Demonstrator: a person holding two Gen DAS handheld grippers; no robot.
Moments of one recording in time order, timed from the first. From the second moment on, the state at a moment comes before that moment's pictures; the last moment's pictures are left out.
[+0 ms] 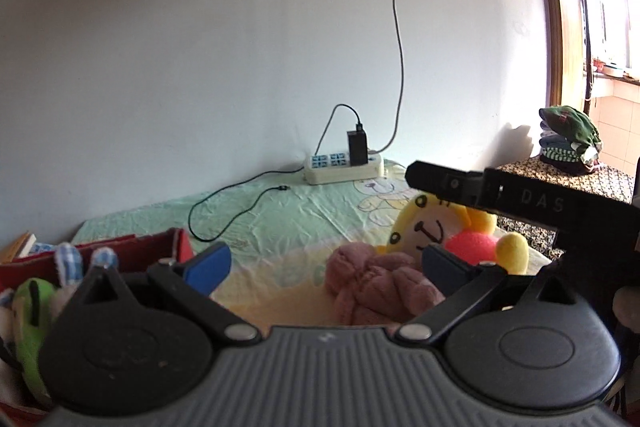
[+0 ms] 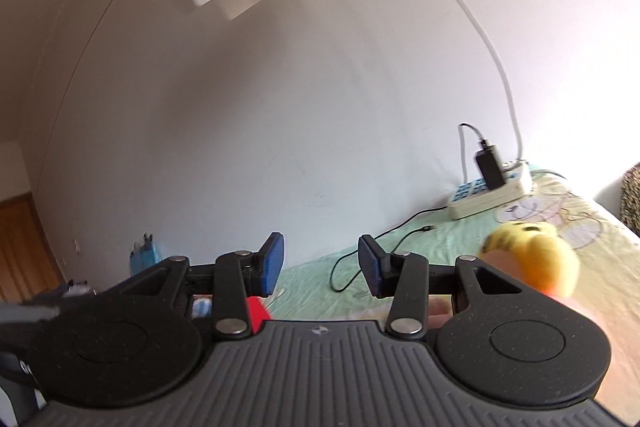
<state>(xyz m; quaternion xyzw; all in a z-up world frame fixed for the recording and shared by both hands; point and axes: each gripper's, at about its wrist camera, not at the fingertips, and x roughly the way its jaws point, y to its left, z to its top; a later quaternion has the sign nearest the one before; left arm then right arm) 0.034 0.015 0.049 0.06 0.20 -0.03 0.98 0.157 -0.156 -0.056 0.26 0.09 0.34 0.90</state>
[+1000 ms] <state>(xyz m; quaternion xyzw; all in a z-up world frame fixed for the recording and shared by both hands) 0.092 0.013 -0.039 0.00 0.34 -0.08 0.94 0.174 -0.156 -0.082 0.23 0.16 0.25 0.93</state>
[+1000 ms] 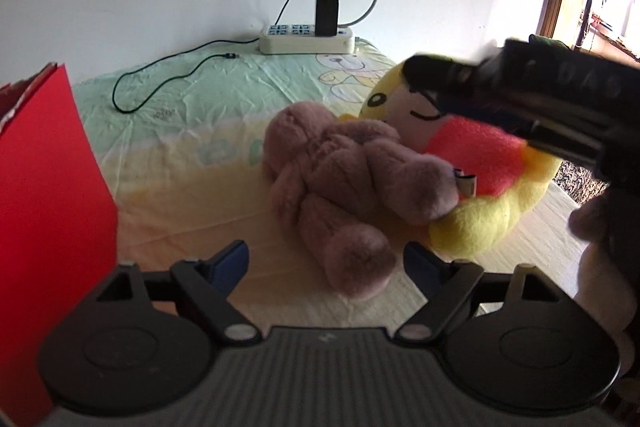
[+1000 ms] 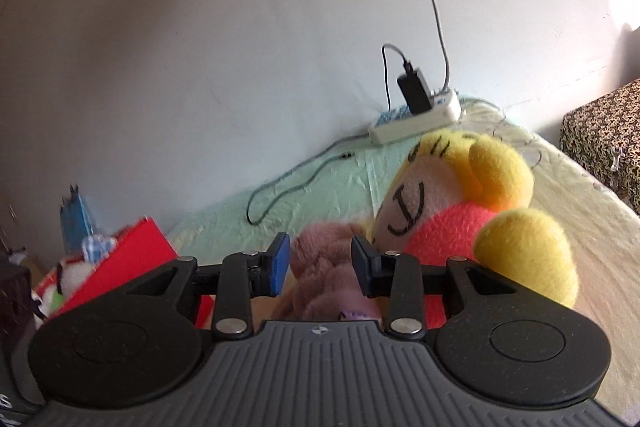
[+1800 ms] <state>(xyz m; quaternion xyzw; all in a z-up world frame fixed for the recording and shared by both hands) 0.078 0.000 -0.035 -0.03 0.32 -0.19 0.93 0.207 -0.209 -0.108 0.32 0.27 0.14 0.89</state>
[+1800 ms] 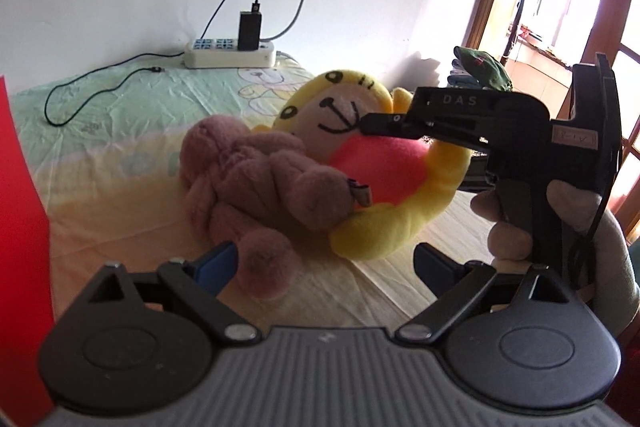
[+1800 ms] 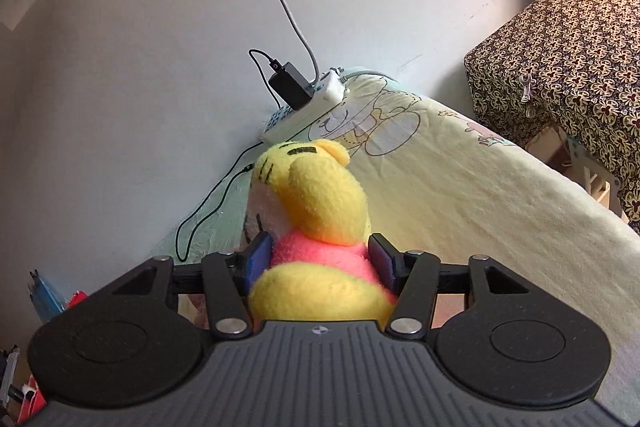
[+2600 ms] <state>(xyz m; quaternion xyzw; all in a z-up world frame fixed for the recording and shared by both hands) 0.073 -0.001 -0.032 -0.07 0.32 -0.27 0.90 0.115 -0.238 -0.089 0.38 0.17 0.16 0.90</state>
